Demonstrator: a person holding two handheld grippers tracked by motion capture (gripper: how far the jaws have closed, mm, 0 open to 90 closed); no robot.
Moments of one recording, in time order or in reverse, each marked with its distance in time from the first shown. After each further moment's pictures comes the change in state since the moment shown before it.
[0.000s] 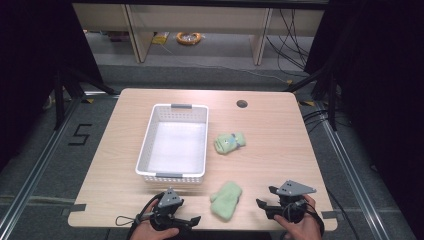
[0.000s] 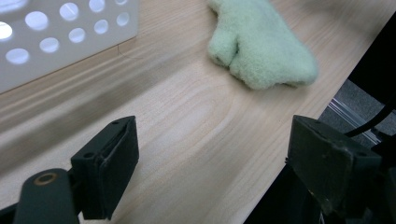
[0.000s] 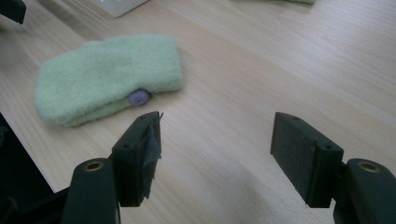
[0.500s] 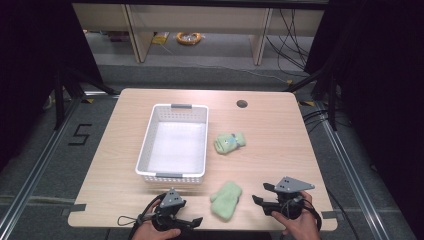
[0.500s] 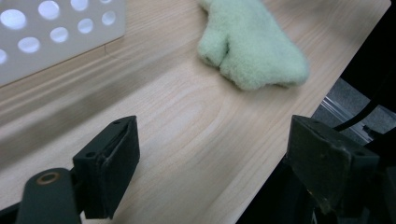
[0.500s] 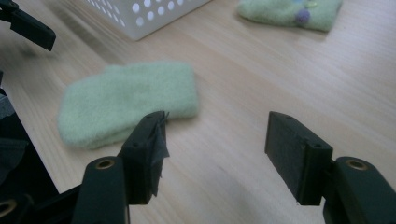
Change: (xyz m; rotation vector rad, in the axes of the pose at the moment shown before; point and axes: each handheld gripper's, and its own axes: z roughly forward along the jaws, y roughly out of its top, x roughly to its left) left arm -0.003 0.002 0.002 0.019 -0.025 0.007; right arm 0.004 0.012 0.003 -0.041 0.076 0.016
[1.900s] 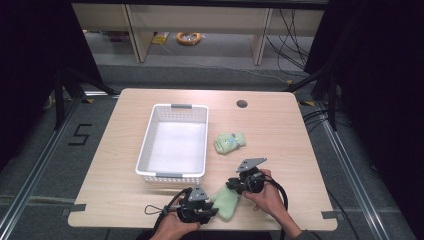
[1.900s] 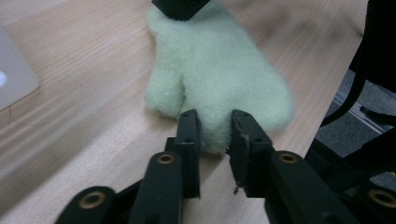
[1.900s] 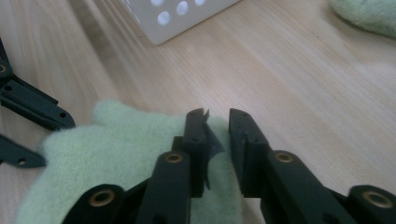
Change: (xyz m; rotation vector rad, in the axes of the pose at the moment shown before) left arm -0.021 0.029 0.048 0.057 -0.030 0.074; right arm 0.002 0.051 0.097 0.190 0.150 -0.113
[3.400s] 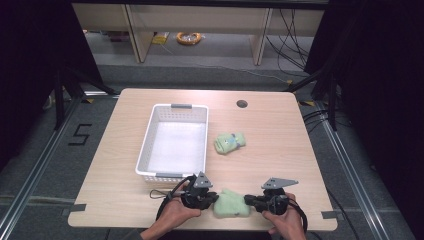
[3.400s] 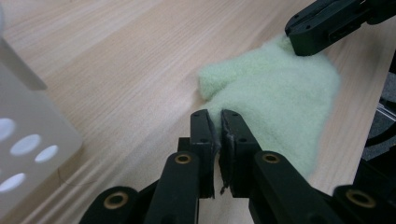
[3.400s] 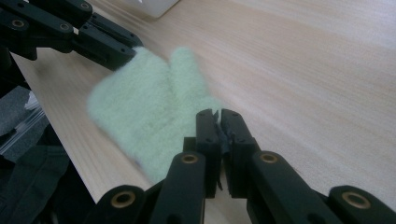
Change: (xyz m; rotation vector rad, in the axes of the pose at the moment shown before) left arm 0.019 0.028 0.010 0.034 0.019 0.093; right arm 0.020 -0.064 -0.049 -0.096 -0.012 0.249
